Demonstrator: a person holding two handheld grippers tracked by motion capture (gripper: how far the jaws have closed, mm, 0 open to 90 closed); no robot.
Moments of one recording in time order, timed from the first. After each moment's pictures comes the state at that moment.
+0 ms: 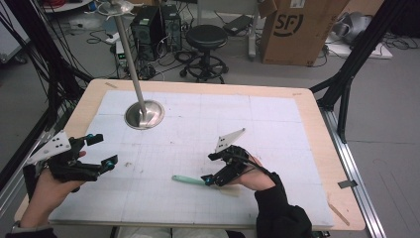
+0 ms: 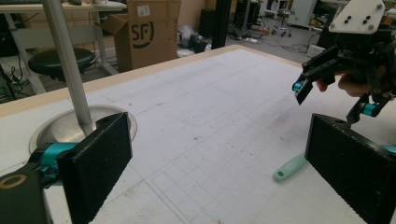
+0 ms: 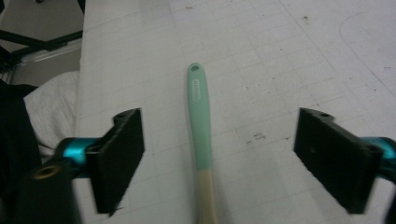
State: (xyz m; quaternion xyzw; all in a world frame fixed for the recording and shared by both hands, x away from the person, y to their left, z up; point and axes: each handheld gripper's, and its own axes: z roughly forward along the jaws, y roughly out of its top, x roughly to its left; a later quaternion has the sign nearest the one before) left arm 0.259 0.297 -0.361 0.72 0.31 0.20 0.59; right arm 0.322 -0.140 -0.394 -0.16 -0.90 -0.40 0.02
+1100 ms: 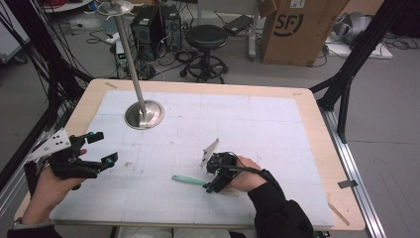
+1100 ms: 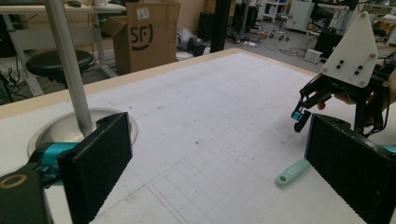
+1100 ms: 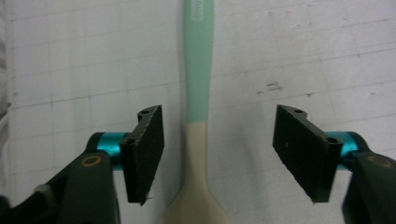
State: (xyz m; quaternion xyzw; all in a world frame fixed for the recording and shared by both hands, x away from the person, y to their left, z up) left arm 0.265 0.298 -0.362 0.71 0.31 0.19 0.60; right arm 0.315 -0.109 -0.410 -0.09 -0.97 -0.23 -0.02
